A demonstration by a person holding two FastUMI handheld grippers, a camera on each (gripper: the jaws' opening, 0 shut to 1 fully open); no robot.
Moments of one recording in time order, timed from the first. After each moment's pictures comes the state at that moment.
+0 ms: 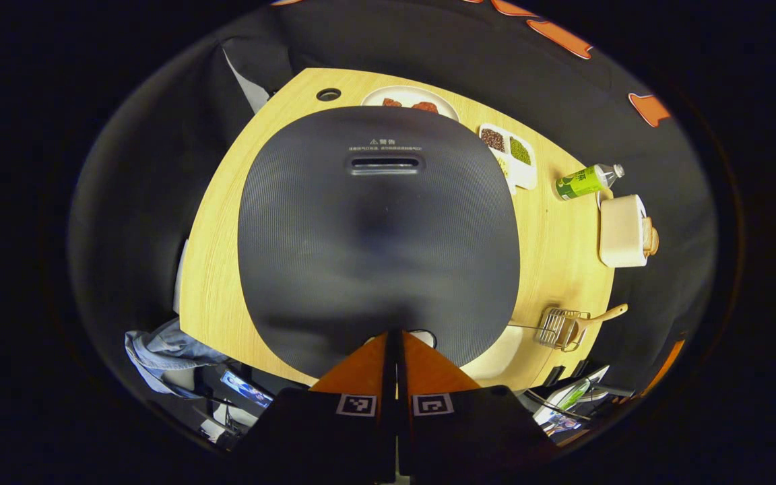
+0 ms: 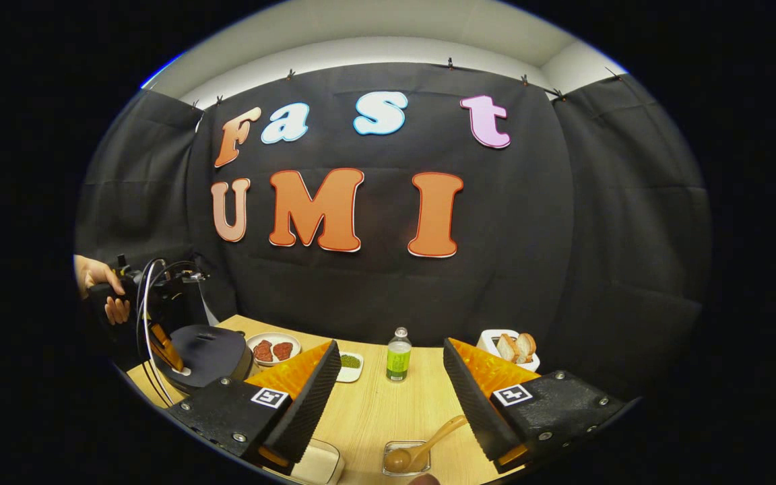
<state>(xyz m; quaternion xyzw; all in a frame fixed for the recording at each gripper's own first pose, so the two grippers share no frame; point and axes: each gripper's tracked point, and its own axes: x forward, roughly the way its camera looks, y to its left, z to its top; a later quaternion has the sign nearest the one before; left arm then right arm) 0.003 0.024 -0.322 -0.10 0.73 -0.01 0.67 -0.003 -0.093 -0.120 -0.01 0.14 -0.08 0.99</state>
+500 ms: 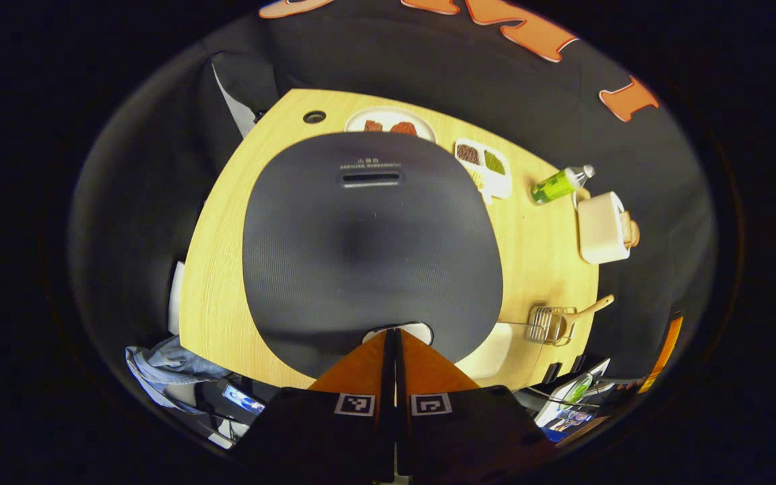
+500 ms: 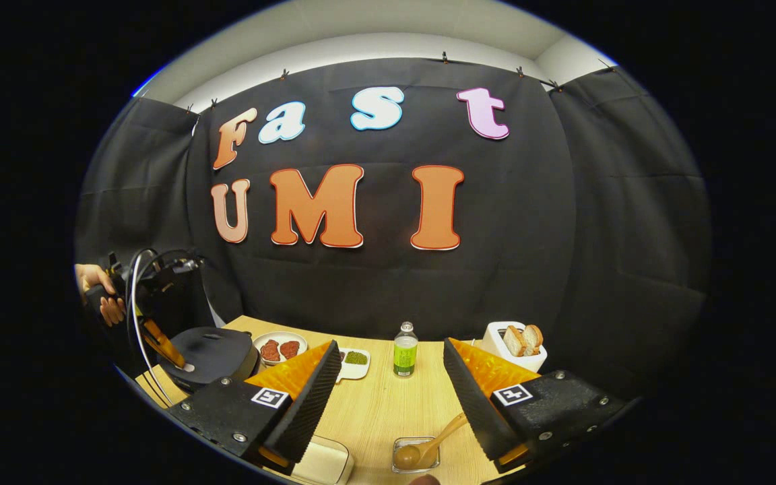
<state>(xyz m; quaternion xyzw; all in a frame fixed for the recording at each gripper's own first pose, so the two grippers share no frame) 0.017 0.028 -0.284 -0.12 0.67 -0.05 0.73 -0.005 -0.093 -0.124 0.00 0.15 -0.08 0.99</state>
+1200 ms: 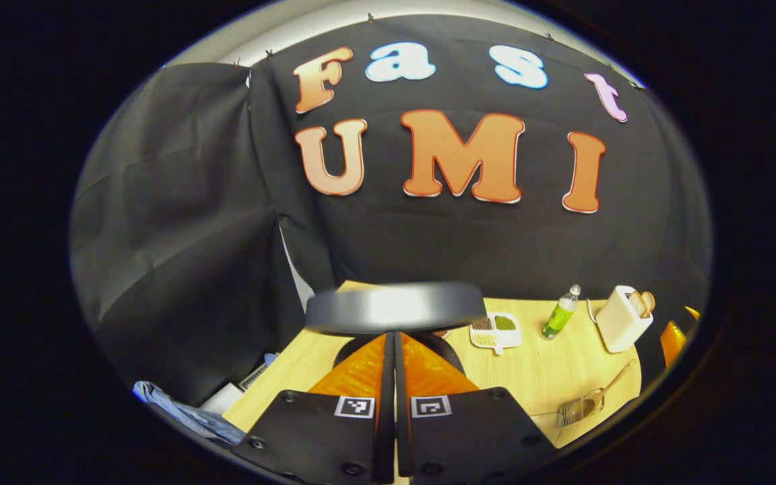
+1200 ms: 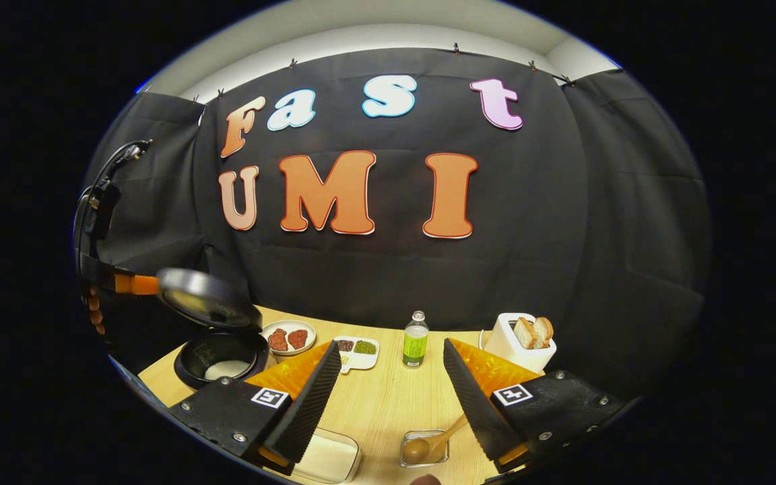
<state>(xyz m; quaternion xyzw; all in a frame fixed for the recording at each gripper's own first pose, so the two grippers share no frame) 0.058 0.043 -0.136 0.00 0.27 0.08 0.96 -0.001 -0.072 -0.134 0.00 0.18 -0.06 0.98</state>
